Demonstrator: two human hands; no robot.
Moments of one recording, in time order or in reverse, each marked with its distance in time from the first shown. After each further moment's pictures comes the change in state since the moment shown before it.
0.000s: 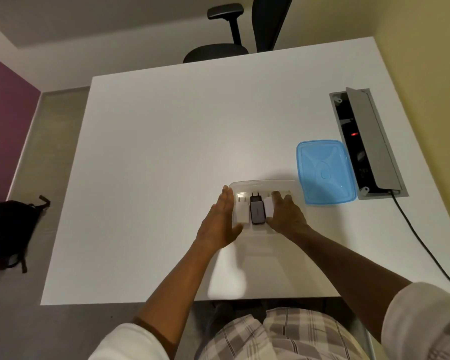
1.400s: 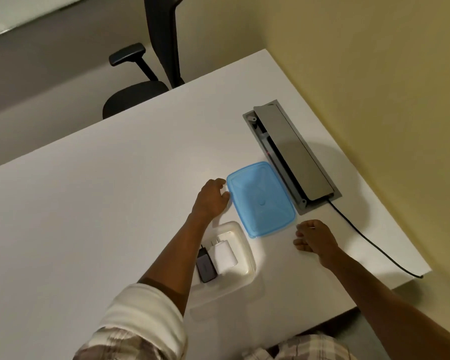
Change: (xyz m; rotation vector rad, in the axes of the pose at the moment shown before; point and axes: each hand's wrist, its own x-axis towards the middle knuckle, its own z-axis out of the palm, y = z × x) left_hand 0.219 0.161 -0.021 -0.075 -0.067 0.101; right_hand 0.009 0.206 -0.051 1.276 0.206 0.637
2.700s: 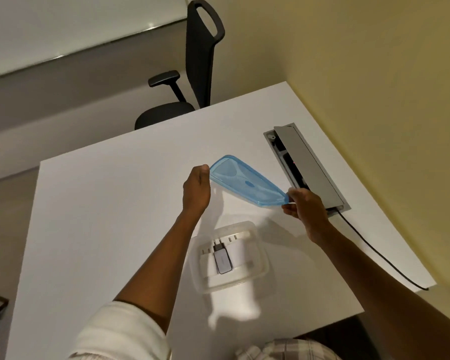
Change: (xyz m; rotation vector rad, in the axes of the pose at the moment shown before) left_hand -0.083 -0.008 -0.090 -0.457 0.480 -0.001; right_hand -0.075 -0.092 0.052 0.081 -0.072 -0.421
